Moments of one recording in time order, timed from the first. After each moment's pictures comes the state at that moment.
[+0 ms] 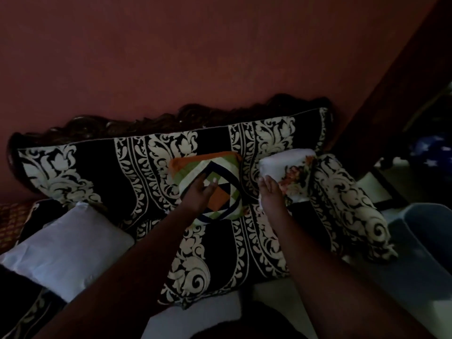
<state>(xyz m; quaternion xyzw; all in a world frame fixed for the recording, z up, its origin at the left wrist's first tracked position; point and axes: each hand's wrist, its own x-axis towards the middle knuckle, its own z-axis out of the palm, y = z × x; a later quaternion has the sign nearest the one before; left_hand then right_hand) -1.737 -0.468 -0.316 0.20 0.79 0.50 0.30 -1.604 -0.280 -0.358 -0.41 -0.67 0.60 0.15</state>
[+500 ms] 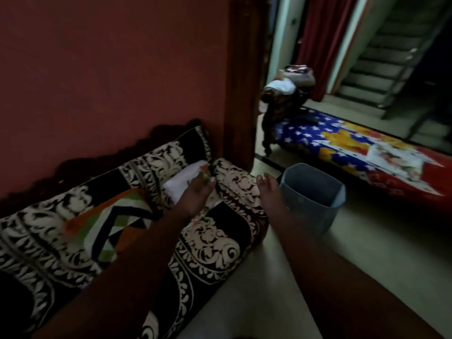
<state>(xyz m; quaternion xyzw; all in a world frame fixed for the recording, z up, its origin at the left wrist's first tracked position) -1.506 -0.335 -0.221 0.46 0.66 0.46 0.39 -1.298 -0.242 -0.257 -0.52 -0.57 0.48 0.41</state>
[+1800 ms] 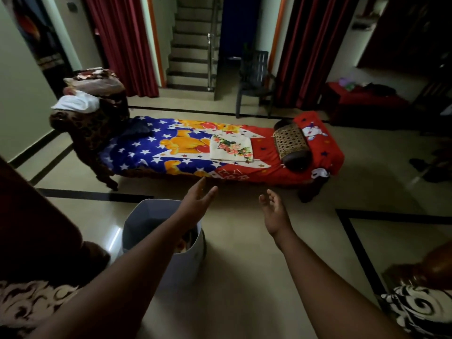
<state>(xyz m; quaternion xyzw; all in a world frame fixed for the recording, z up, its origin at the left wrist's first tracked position) -0.939 0.177 -0.238 0.66 0.47 0.25 0.53 -0.716 0.078 -0.293 -0.71 -0.33 0.32 0.54</state>
